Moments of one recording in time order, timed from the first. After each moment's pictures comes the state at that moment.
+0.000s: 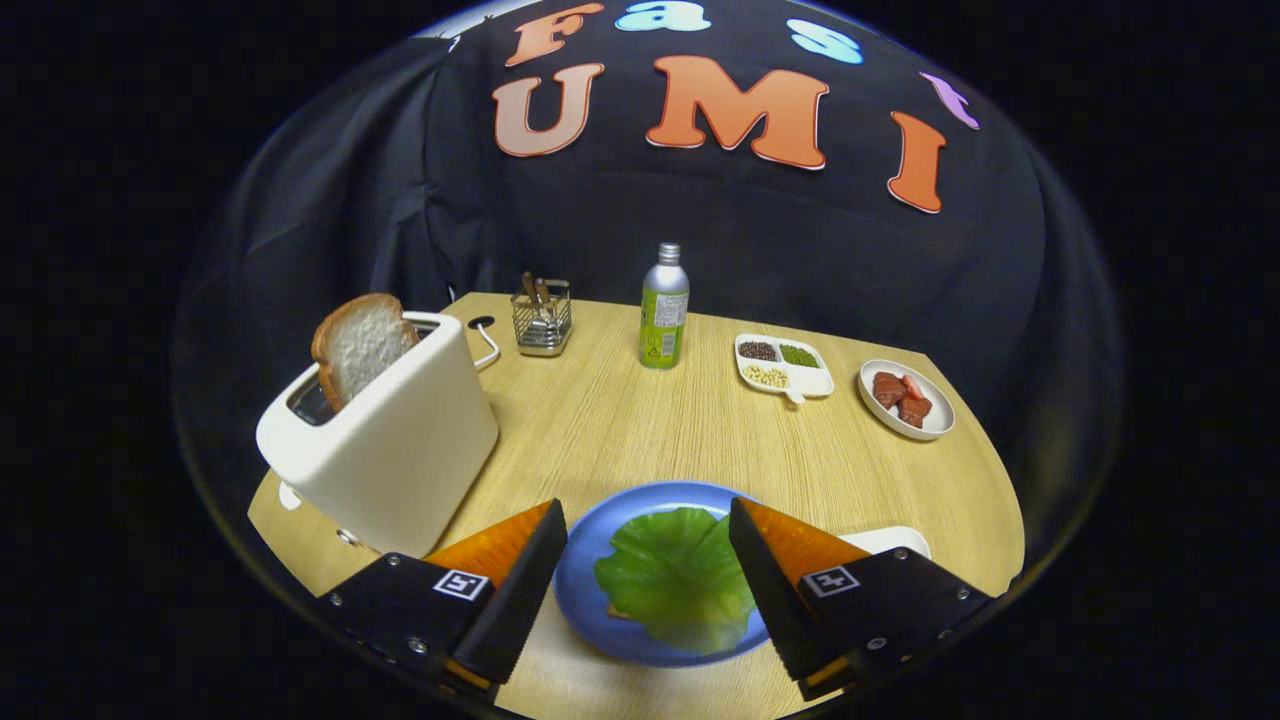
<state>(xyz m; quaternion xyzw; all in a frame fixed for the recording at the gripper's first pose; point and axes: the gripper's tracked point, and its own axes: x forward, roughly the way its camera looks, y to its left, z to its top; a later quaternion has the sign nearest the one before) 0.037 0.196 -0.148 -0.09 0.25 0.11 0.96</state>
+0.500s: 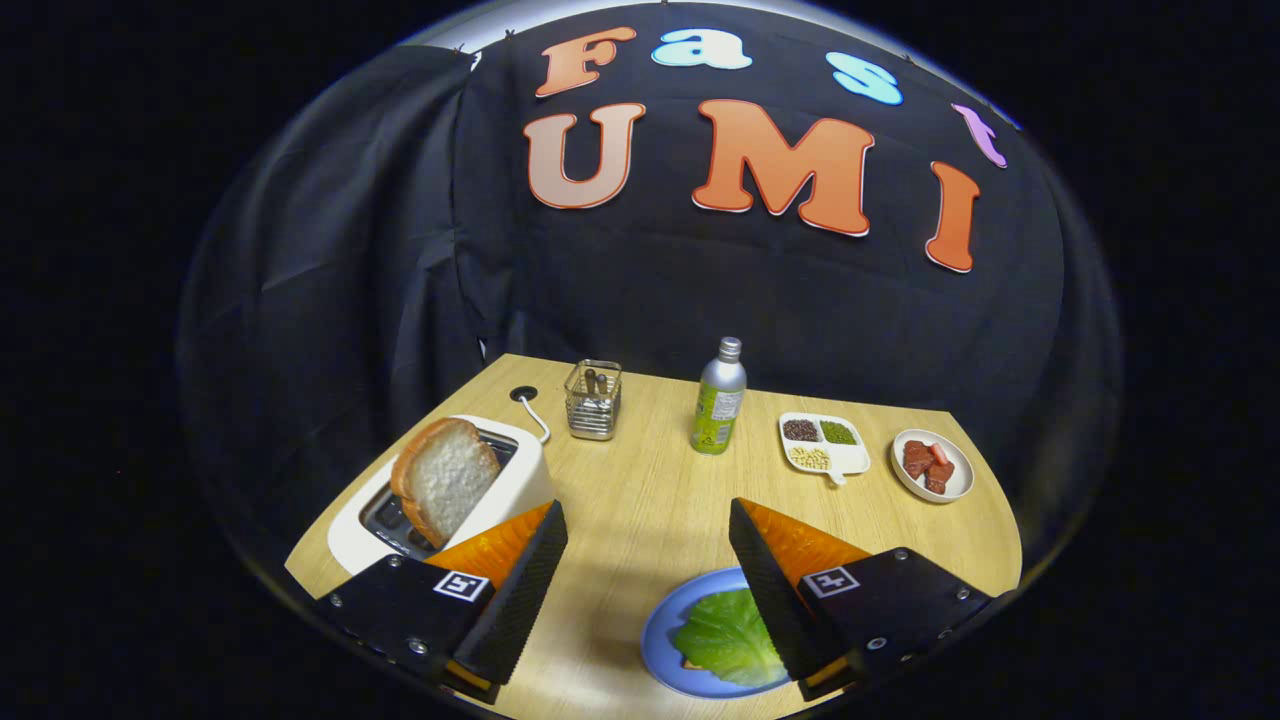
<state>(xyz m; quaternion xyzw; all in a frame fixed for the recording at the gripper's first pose) 0.058 0.288 -0.076 -0.09 0.20 0.14 0.96</state>
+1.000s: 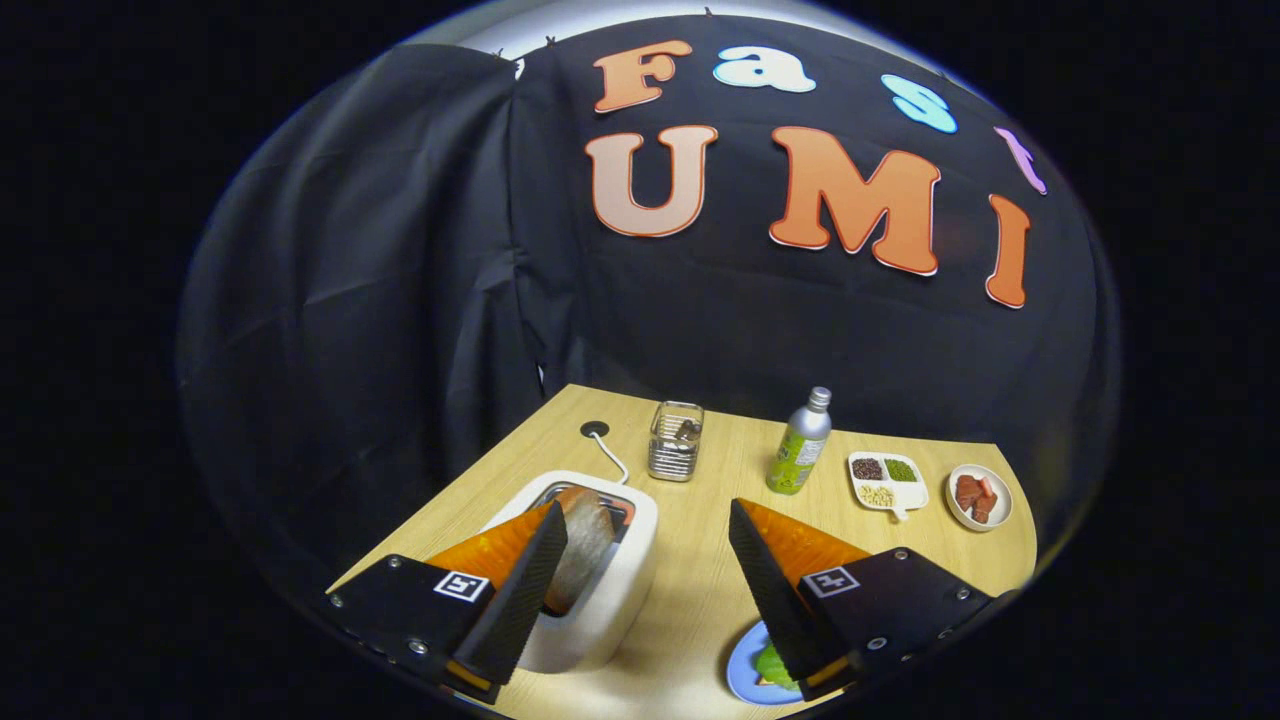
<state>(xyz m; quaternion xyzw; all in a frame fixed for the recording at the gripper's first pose) 0.050 0.382 -0.050 -0.09 0.17 0.21 0.96</state>
